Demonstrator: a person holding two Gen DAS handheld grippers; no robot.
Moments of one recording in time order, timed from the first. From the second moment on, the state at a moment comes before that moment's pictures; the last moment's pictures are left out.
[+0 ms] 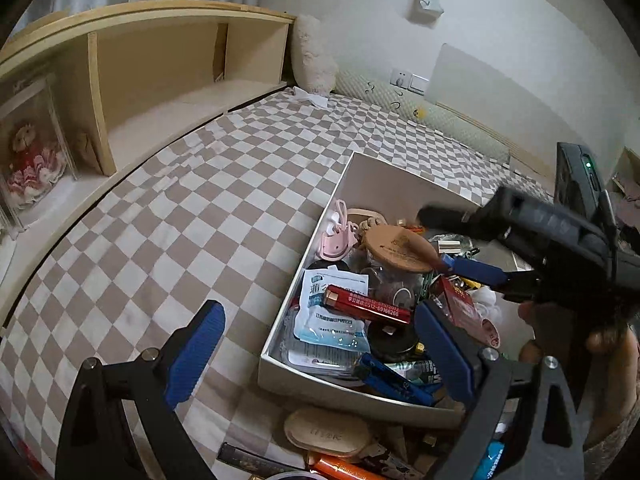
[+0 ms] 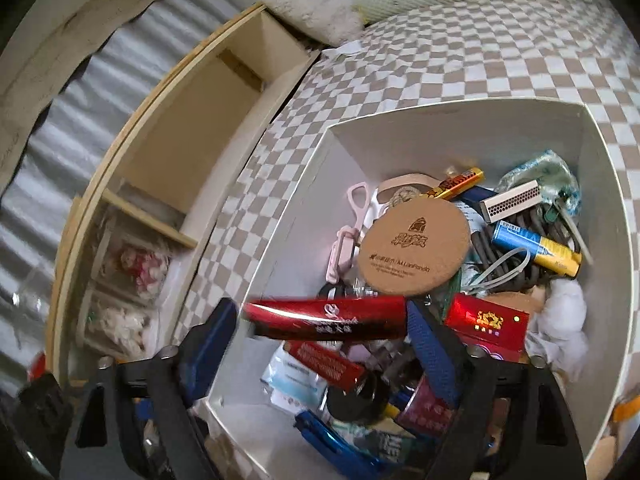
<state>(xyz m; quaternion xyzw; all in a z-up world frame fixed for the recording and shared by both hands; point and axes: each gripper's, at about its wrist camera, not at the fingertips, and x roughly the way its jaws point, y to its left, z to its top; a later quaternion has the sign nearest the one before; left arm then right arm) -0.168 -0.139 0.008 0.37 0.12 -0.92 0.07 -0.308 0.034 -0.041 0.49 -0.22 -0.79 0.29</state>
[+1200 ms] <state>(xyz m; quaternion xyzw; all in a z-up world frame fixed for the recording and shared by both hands) -0.165 -0.107 0.018 0.36 0.08 -0.93 0.07 -0.260 0.084 -0.002 0.45 -0.11 -0.85 0.24</state>
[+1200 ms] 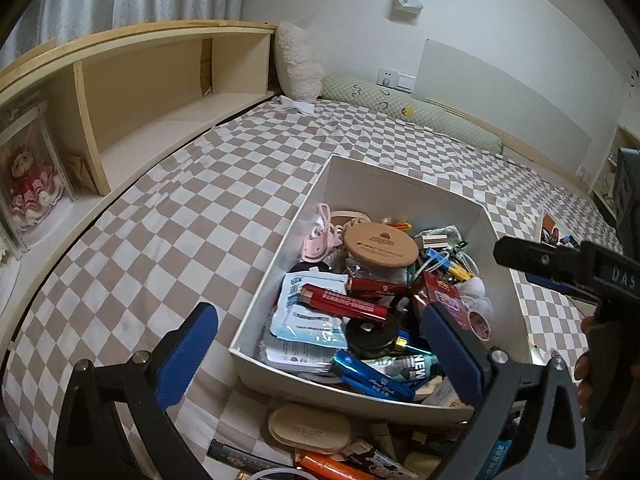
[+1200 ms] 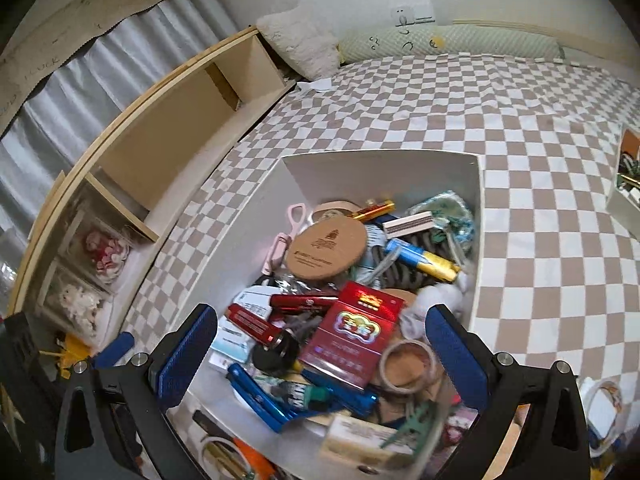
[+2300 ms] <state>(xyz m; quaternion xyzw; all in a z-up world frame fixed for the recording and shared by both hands) -0.120 -0.035 0.040 0.34 0.03 -0.94 0.00 -0.167 0.172 0.019 0.40 -0.04 -0.90 0.17</state>
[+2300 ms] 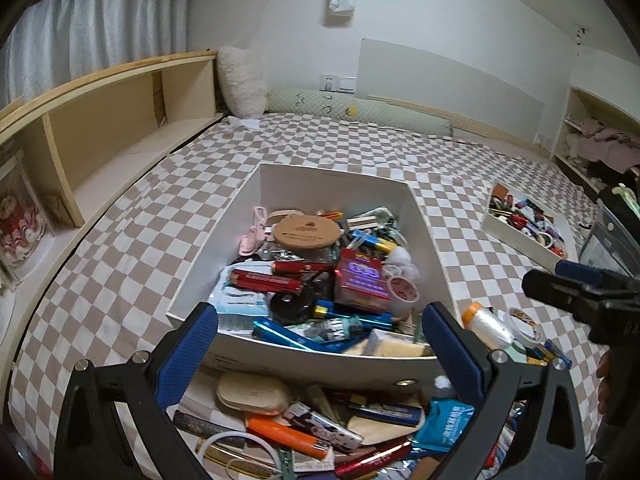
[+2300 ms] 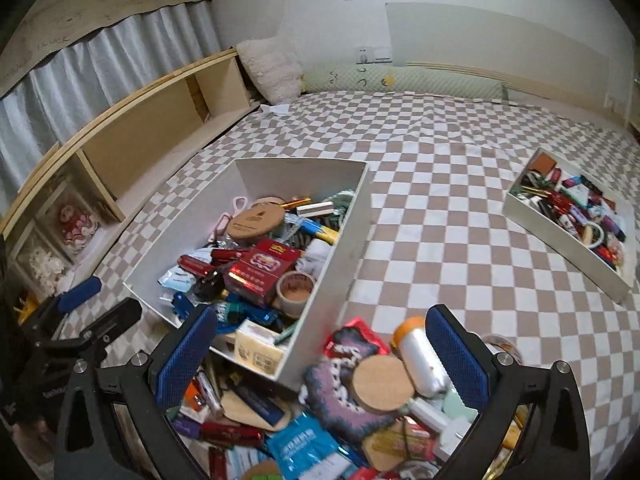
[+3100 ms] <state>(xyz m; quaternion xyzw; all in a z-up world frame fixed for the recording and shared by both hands) -0.087 0.005 0.022 0.33 0.01 -0.94 -0.04 -0.109 0.250 -0.023 0.41 -0.05 -0.91 0.10</state>
